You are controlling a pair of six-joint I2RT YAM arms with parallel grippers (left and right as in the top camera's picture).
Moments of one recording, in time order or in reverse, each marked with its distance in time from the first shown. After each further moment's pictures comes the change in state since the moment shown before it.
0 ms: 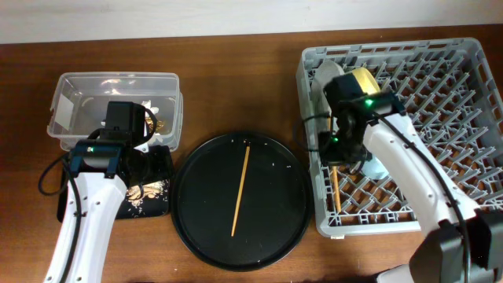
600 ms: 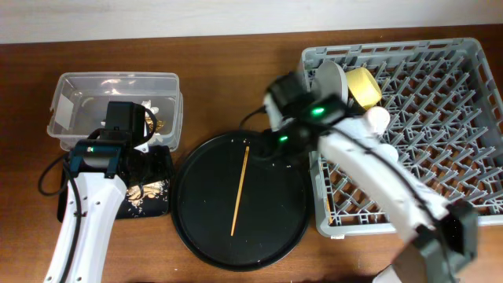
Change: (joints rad) left arm 0.000 0.000 0.000 -0.003 0.000 0.000; right arm 0.312 0.092 0.185 0.142 -0.160 0.036
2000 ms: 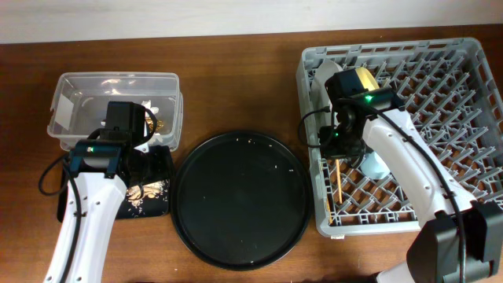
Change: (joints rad) left arm 0.000 0.000 0.000 0.000 0.004 0.000; right arm -0.324 -0.058 -0.138 -0.099 0.207 -0.093
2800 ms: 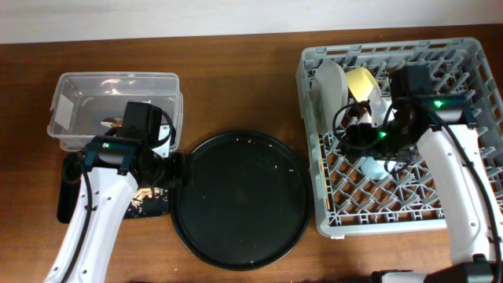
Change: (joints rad) left arm -0.081 0.029 0.000 -0.047 0.132 0.134; right arm -0.248 -0.186 -0.005 -0.108 -0.259 -0.173
